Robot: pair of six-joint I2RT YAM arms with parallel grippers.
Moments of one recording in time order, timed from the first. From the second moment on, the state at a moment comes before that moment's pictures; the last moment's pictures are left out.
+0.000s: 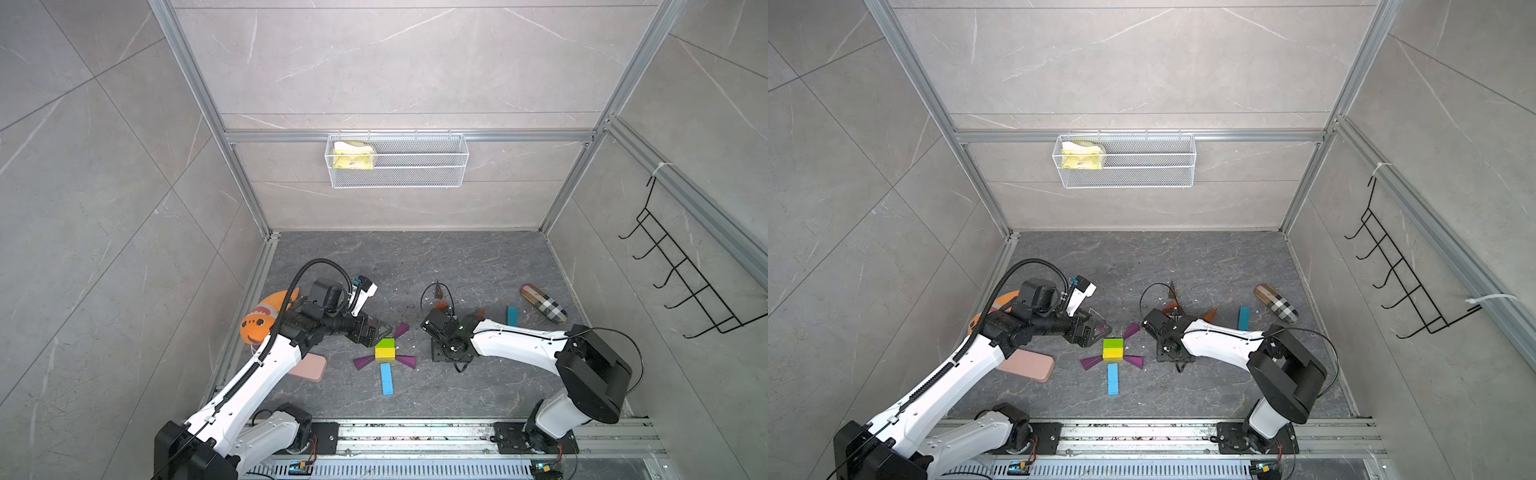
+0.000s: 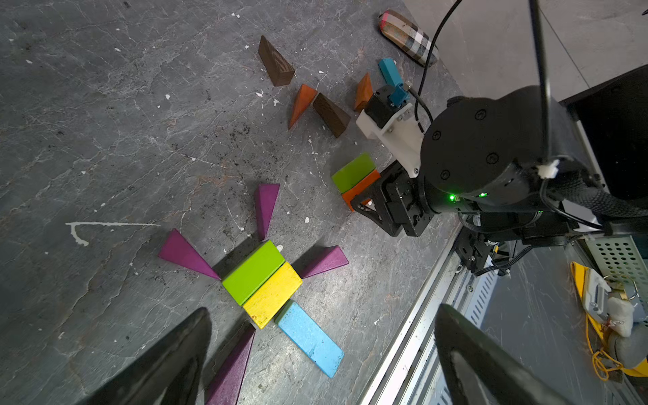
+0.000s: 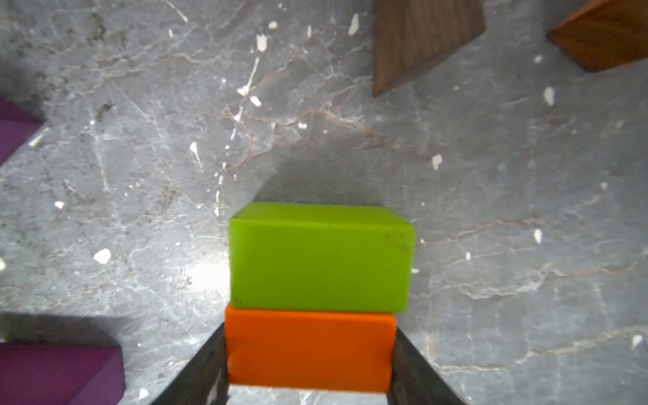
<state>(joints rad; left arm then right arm) -0.48 1.05 0.89 -0.64 0.54 -0.08 0.86 1.61 0.92 -0.70 0.21 0.84</state>
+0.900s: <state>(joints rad) -0.48 1.05 0.89 -0.64 0.54 -0.08 0.85 1.63 0.93 -0.72 0.22 0.82</state>
